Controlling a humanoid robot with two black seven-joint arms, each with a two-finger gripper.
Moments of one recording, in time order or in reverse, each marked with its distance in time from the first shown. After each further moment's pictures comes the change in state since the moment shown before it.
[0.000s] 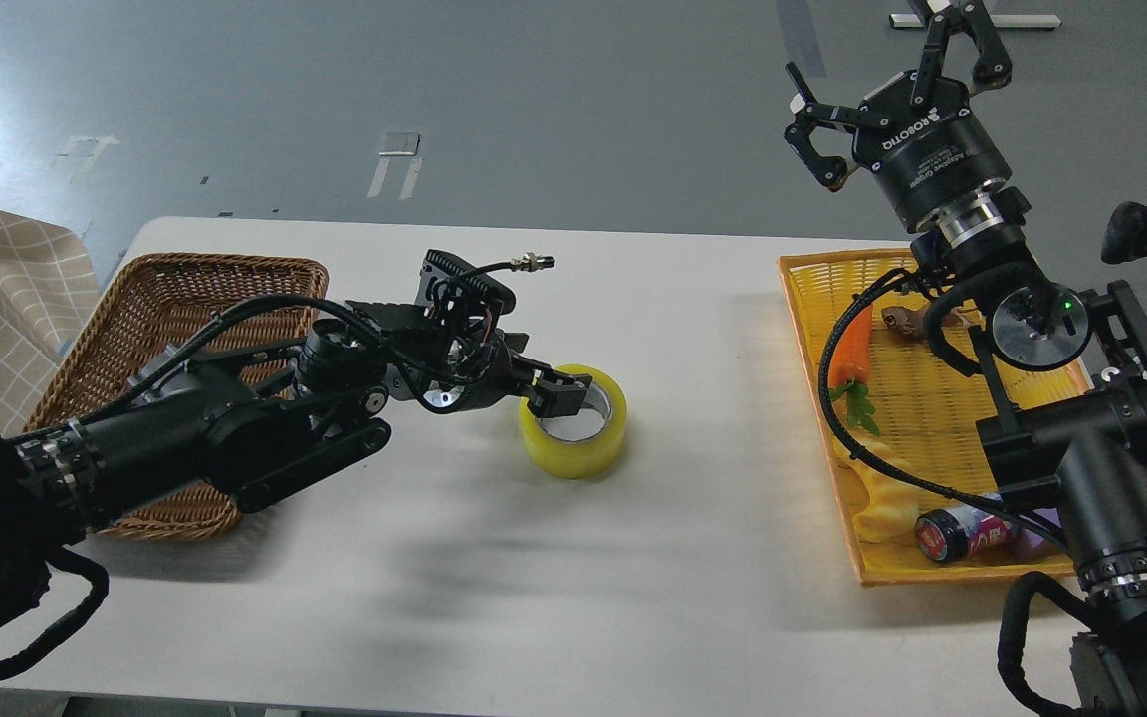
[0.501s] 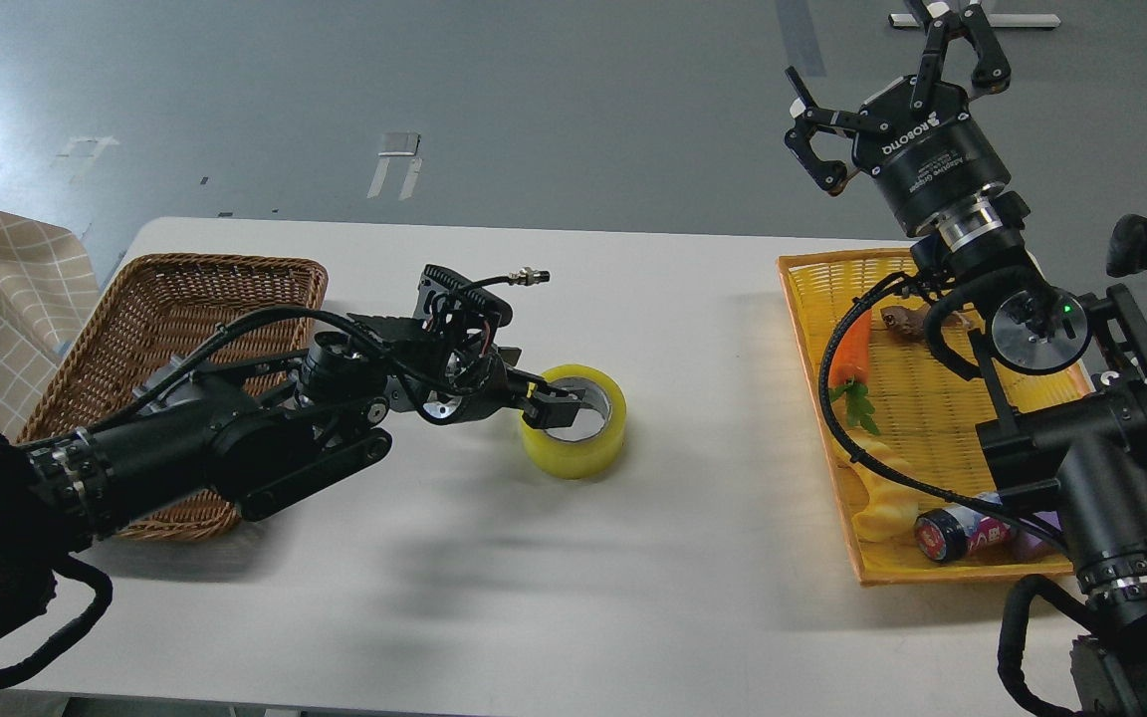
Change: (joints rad) left arm 0.012 -0.014 0.014 0.030 -0.008 0.000 0.004; right arm -0.006 0.000 -0.001 0.000 0.000 0.000 0.000
